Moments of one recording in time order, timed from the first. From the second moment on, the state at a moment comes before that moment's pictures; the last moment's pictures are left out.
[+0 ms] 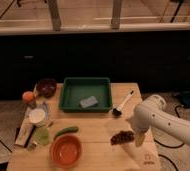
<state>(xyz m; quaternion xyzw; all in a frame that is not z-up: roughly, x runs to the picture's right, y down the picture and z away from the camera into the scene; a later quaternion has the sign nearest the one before) 0.216 0.244 0.761 -0.31 -0.07 -0.11 0.94</state>
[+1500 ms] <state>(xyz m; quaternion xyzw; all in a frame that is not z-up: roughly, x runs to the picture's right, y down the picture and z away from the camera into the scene) 0.217 0.269 0.786 -0.32 -0.09 -0.16 0.93</state>
